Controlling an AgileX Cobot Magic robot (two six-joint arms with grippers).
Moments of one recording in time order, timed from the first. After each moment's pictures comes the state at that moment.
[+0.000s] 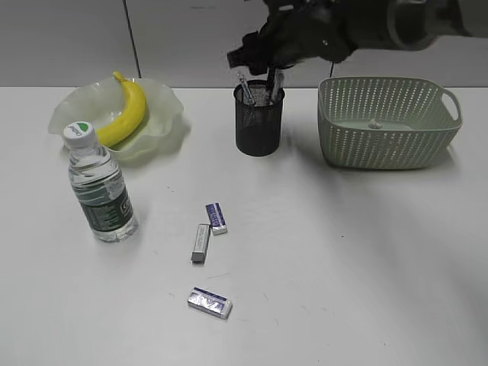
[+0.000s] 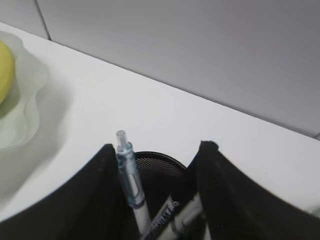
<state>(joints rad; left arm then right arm) -0.57 -0.01 -0.54 0.11 1.06 -0.14 0.53 2.20 -1.70 -0.53 0.17 0.55</state>
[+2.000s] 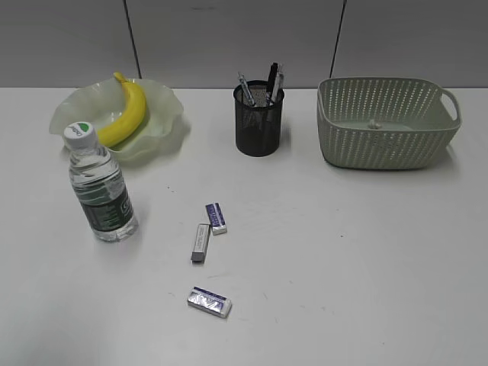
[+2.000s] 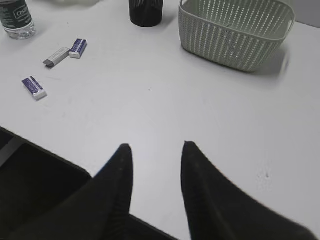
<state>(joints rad) -0.57 0.47 -0.61 -0.04 0.90 -0.13 0.53 0.00 -0.51 -0.04 1.04 0.00</state>
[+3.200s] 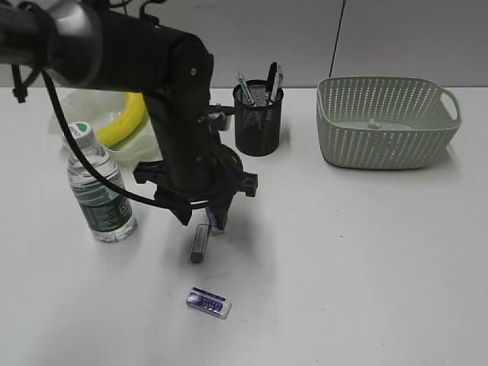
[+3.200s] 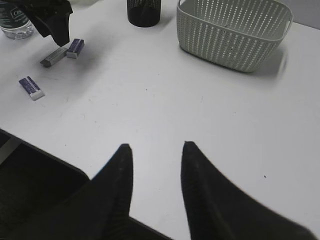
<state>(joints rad) -0.69 2.08 -1.50 -0.04 0.98 -0.46 0.53 0.01 -0.51 -0.05 1.04 0.00</state>
